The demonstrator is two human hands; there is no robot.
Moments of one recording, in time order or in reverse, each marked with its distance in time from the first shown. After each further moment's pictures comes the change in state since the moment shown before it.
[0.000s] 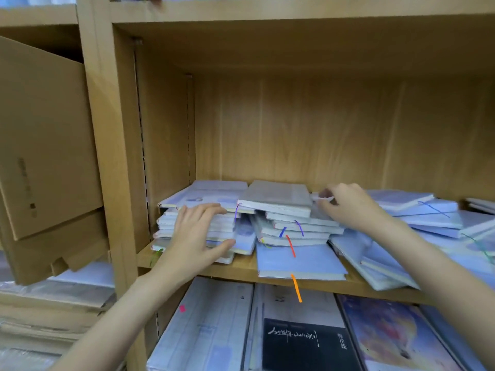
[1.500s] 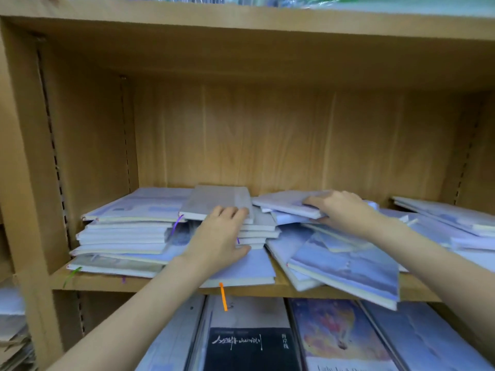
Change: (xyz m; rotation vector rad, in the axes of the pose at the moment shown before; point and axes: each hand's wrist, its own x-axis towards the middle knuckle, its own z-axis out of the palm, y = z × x) left_hand 0.067 0.107 0.082 0.175 -0.303 0.153; right_hand -0.025 0.102 -0.042 -0.492 -0.071 -0.232
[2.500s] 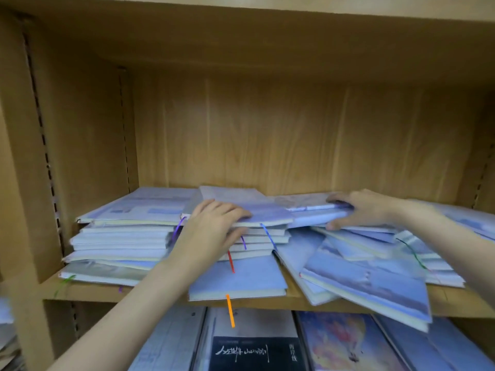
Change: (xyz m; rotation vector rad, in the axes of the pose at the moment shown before) left_hand 0.004 -0.032 -0.001 -0.013 0.240 0.119; right_hand 0.018 0.032 0.000 0.381 -0.347 0.171
